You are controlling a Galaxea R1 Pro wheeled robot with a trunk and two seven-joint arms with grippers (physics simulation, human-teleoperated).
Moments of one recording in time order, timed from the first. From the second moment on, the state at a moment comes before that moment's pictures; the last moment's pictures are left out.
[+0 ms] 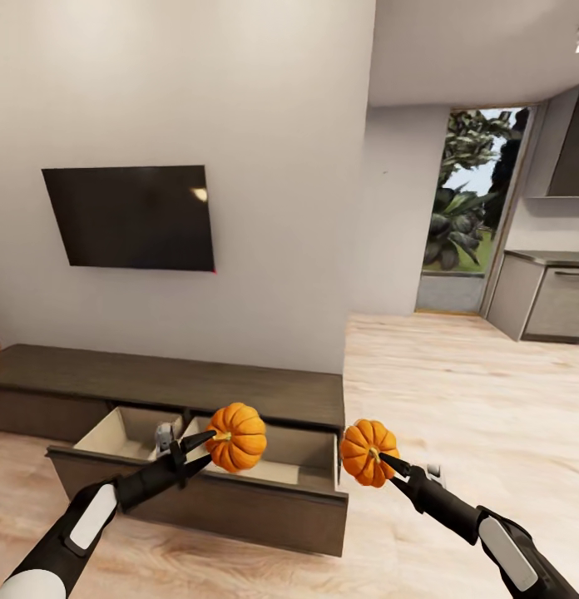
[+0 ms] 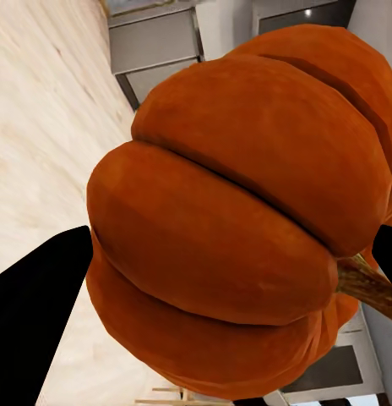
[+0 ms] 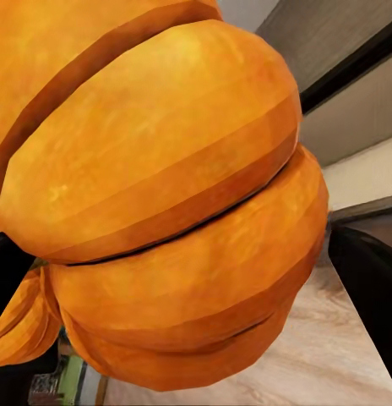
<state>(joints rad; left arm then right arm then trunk) -0.50 0.19 0.09 -0.69 0.80 0.88 -0.93 -0.38 -0.25 -0.01 -0.72 -0.95 0.58 0.71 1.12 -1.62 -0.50</state>
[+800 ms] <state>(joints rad) -0.50 0.19 0.09 -0.69 0.80 0.88 -0.93 -0.38 -0.25 -0.01 -0.72 -0.95 0.58 0.71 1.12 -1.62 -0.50</state>
